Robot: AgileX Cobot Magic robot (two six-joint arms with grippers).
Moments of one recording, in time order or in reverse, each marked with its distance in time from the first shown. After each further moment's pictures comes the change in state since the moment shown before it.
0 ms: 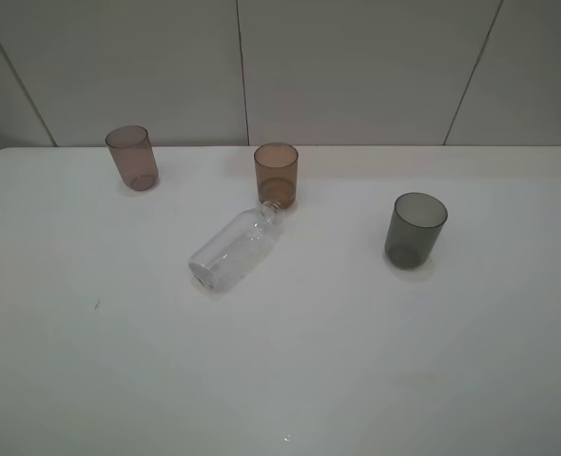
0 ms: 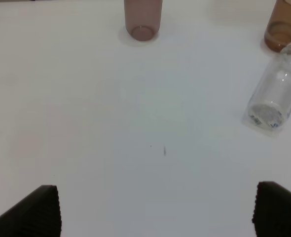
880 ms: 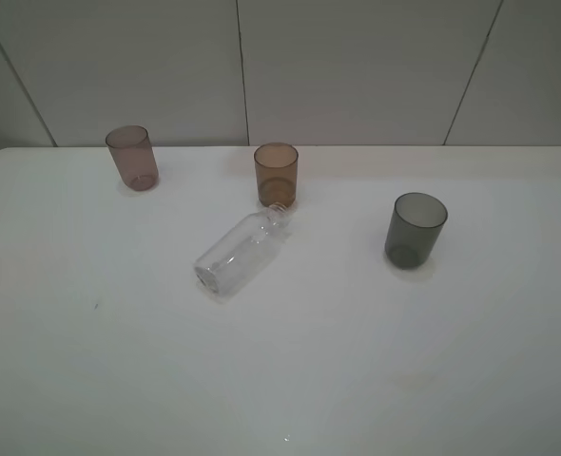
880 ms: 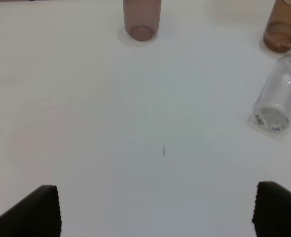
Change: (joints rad) left arm 0.000 0.000 0.000 -0.002 0.000 0.000; right arm 0.000 0.000 0.000 0.000 0.000 0.000
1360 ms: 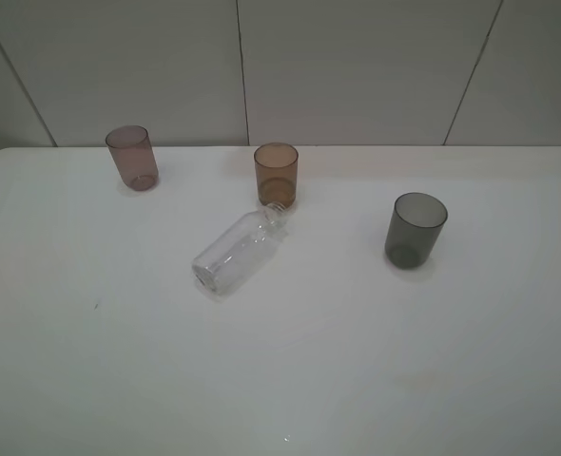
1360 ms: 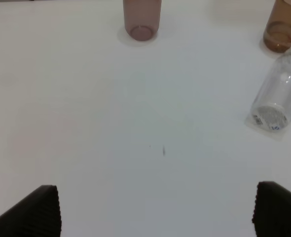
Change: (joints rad) left arm 0.000 0.000 0.000 0.000 0.000 0.000; right arm 0.000 0.000 0.000 0.000 0.000 0.000
